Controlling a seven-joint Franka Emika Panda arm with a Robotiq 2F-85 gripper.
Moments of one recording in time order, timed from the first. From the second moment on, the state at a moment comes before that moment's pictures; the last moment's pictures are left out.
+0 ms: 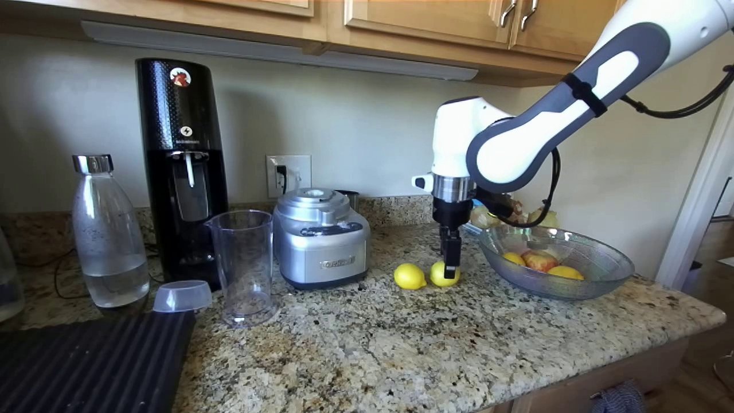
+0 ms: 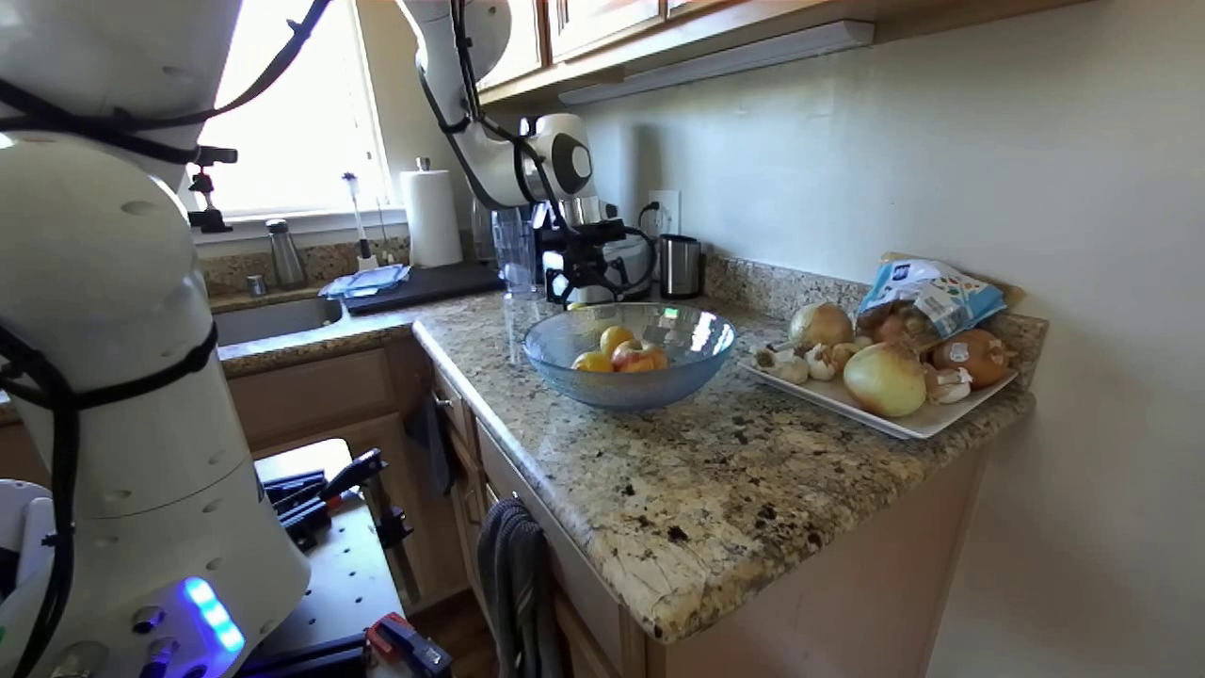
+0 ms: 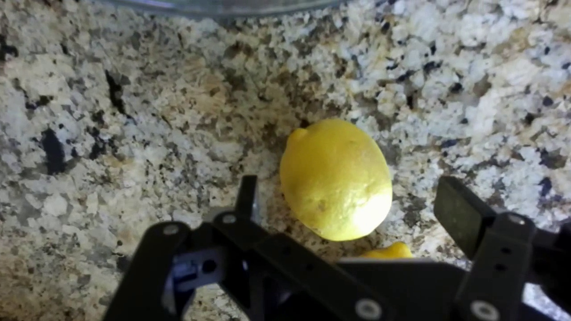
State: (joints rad) arm 0.26 0.48 0.21 -1.91 -0.33 2.39 -0.35
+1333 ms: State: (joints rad) arm 0.25 0.53 0.21 -1.85 -0.33 2.38 -0.39
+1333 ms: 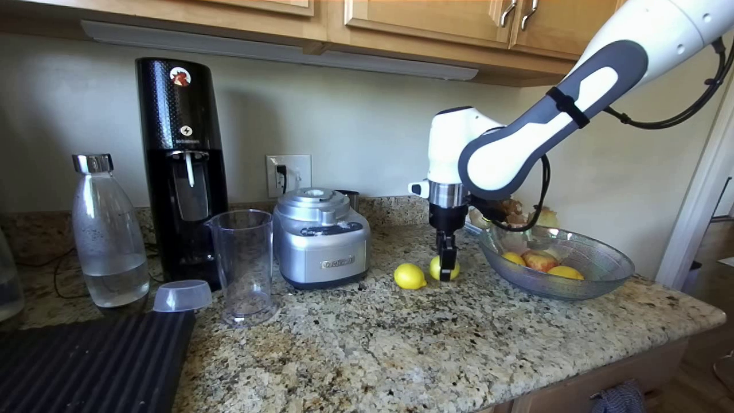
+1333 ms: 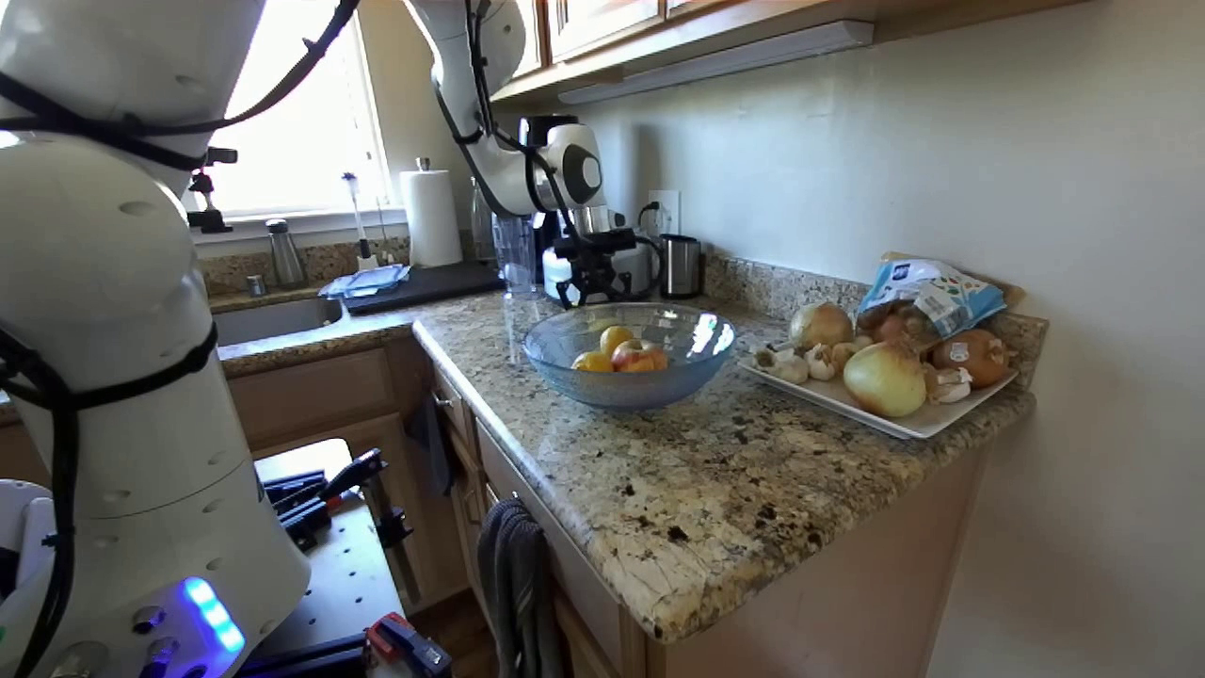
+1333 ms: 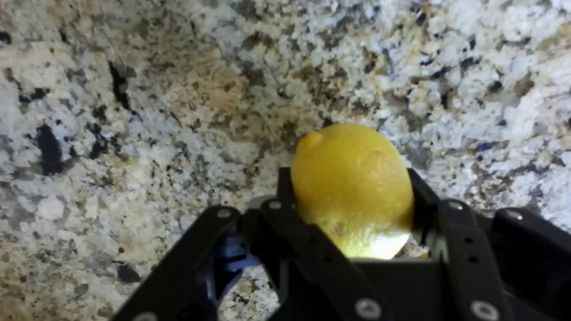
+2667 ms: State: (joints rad) arm 0.17 0.14 0.09 -2.07 -0.20 2.18 0.18
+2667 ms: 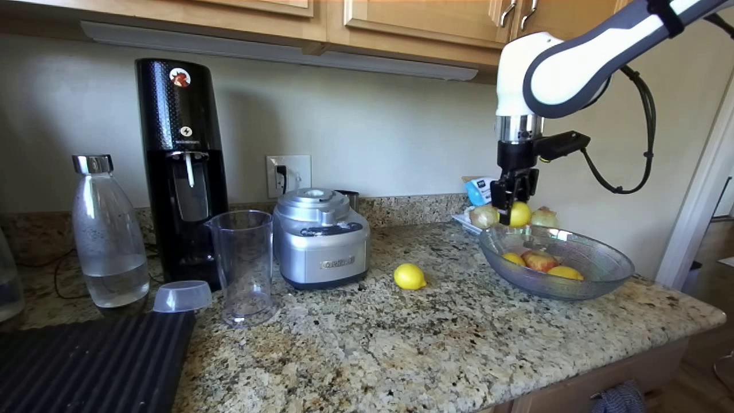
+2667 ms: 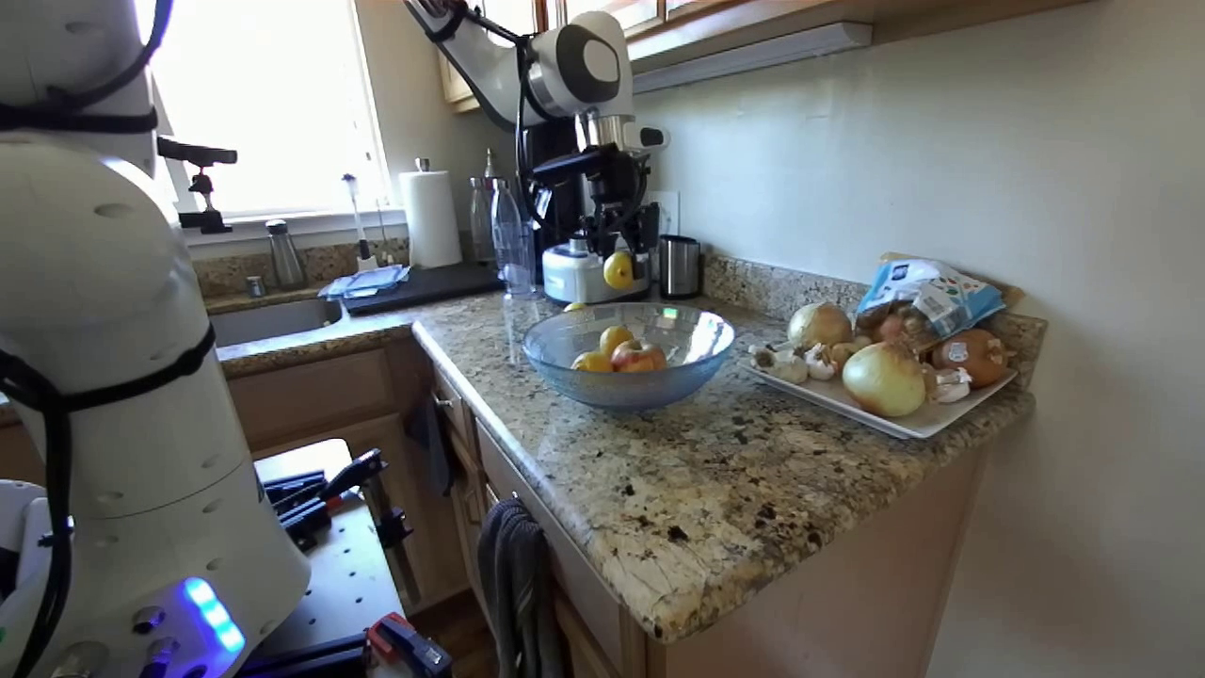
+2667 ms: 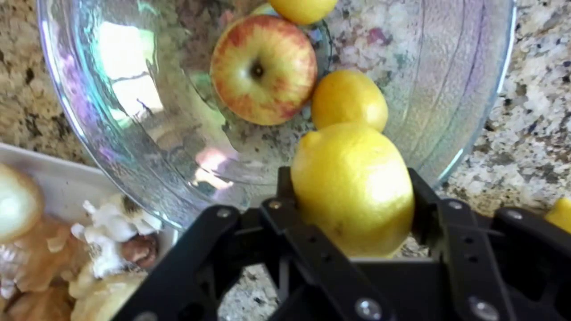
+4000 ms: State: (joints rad) arm 0.16 0.09 0.09 -2.18 -0.13 2.18 0.38
